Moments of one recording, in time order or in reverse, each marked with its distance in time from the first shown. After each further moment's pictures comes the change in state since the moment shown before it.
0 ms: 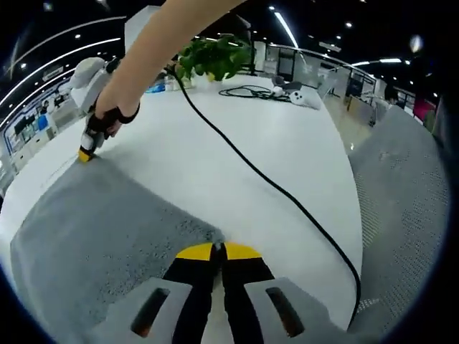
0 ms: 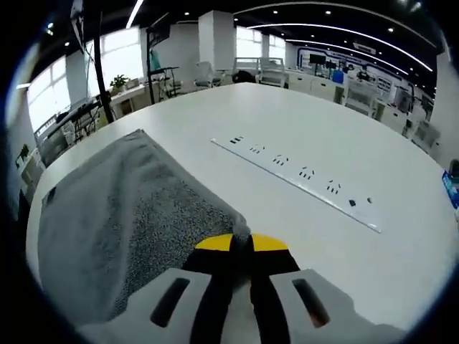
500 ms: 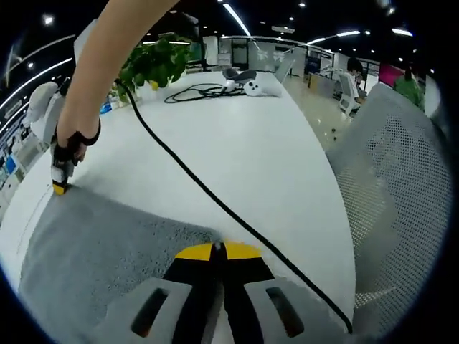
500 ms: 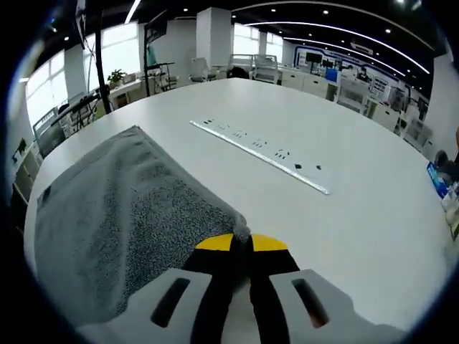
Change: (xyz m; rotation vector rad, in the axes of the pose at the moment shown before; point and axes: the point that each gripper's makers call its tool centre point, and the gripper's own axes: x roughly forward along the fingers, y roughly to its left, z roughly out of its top) left arm 0.052 -0.056 0.054 0.197 0.006 -0.155; right arm -0.054 -0.055 -0.046 -0.007 0.020 -0.035
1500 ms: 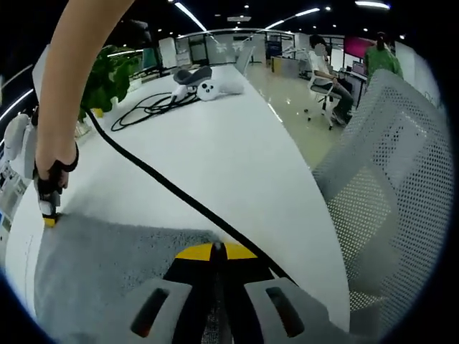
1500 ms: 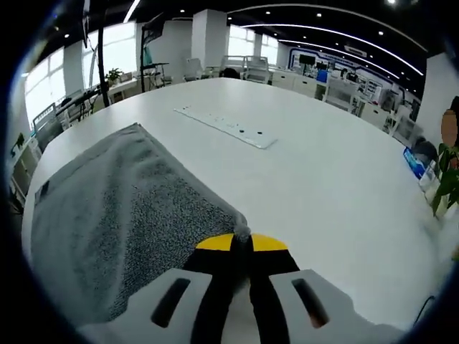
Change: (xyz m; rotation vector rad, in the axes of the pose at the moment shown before) left arm 0.063 -0.045 0.065 0.171 0.011 -0.121; right arm -0.070 -0.055 -0.055 0.006 -0.025 -0.033
